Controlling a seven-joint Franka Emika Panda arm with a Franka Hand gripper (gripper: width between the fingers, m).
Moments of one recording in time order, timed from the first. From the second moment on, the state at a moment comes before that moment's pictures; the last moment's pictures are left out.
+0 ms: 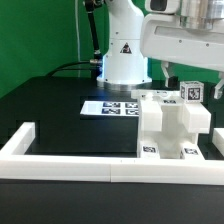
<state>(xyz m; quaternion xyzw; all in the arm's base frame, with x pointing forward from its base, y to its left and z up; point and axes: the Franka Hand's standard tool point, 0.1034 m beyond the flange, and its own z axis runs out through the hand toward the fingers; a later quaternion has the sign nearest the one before) 0.573 0.079 0.115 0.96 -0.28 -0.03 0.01</state>
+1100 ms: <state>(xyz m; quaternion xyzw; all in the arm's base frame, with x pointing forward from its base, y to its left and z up) 0.574 0.078 0.115 1.00 -0.04 -0.03 0.00</state>
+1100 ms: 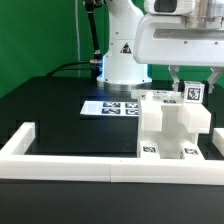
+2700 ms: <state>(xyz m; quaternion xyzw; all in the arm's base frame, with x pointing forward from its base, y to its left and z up) 0.577 0.079 0.115 0.91 -0.42 -0.01 0.00</state>
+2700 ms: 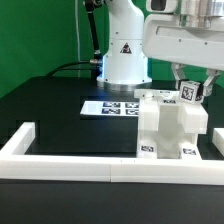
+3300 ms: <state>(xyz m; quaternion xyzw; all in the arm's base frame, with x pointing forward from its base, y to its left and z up) 0.577 0.083 0.115 0.81 -0.58 -0.01 0.00</state>
